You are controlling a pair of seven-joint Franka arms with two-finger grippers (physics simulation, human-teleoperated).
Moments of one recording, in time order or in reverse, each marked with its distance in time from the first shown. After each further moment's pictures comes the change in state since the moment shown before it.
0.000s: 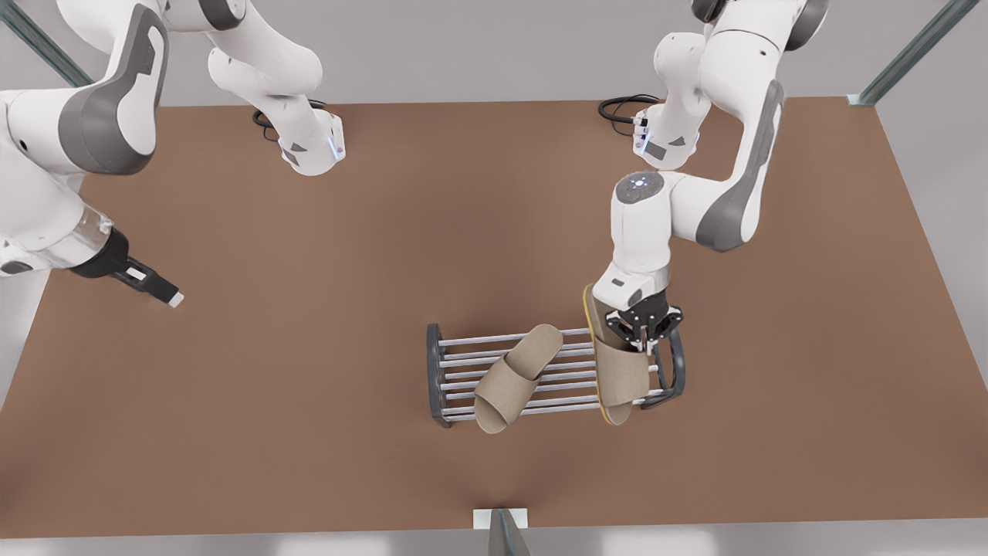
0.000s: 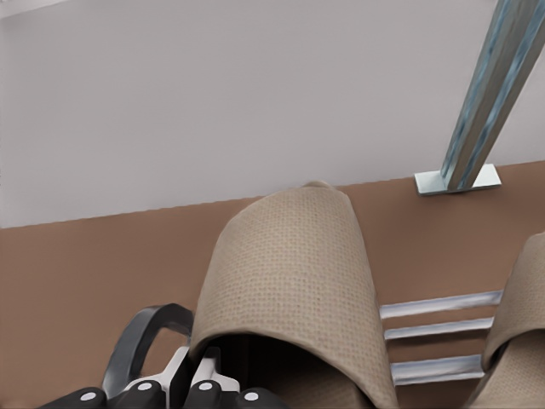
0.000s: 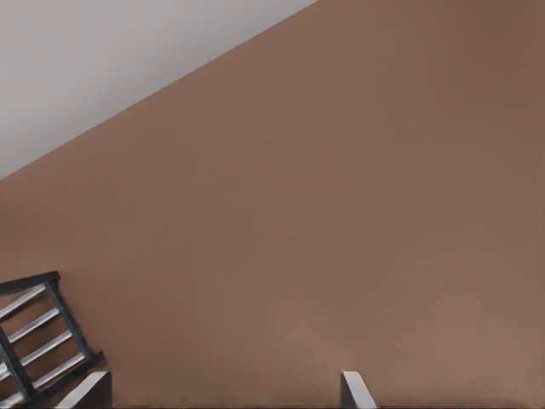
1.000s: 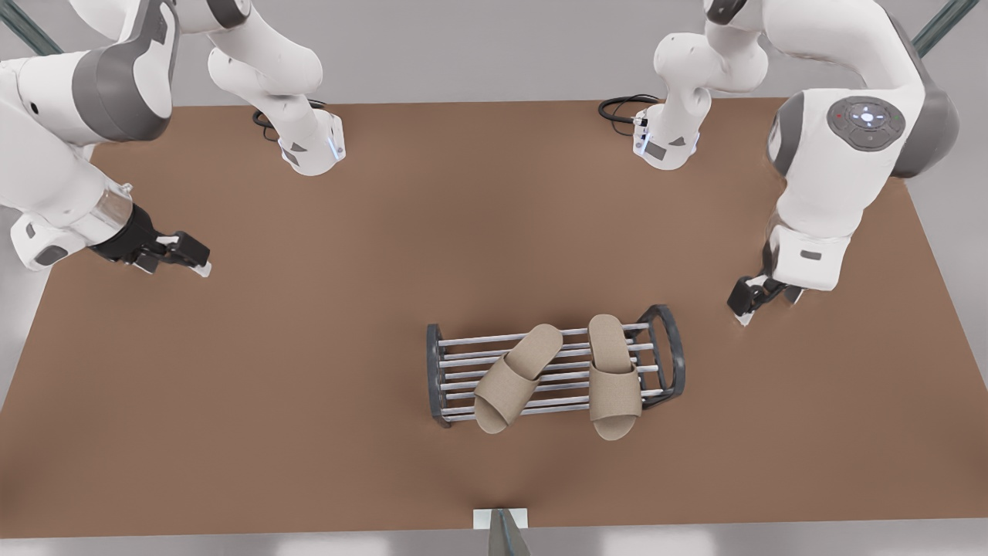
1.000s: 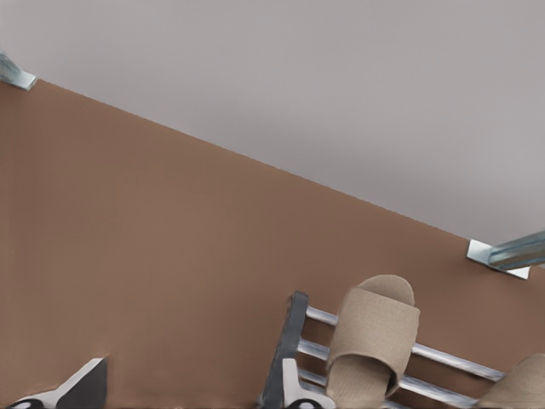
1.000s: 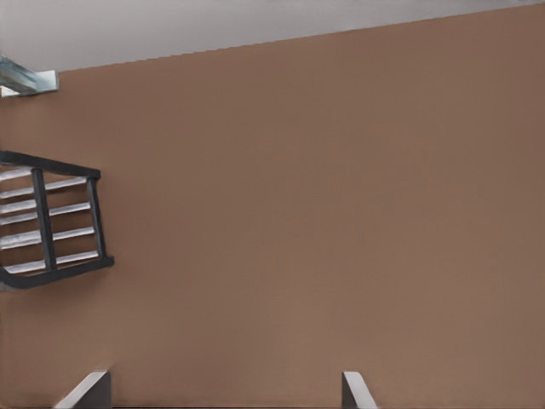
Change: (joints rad) left arm 0.056 -0.094 0.216 0.447 -0.491 -0.624 0.161; right arm 0.009 0.009 0.087 0.099 0.001 -0.114 -0.273
